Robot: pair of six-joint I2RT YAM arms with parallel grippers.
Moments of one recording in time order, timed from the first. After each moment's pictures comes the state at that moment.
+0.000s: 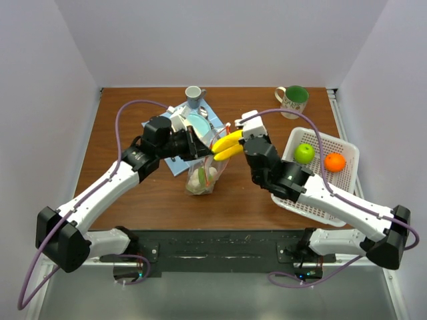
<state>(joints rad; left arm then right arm) -0.55 1.23 1.02 -0.21 0.43 -0.75 0.98 1.17 1.09 -0.29 0.97 -0.09</state>
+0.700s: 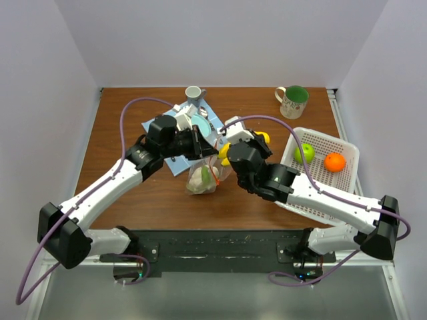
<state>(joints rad) -0.60 1.26 1.05 -0.21 0.41 -0.75 1.08 1.26 1.14 -0.30 1.19 -0.29</state>
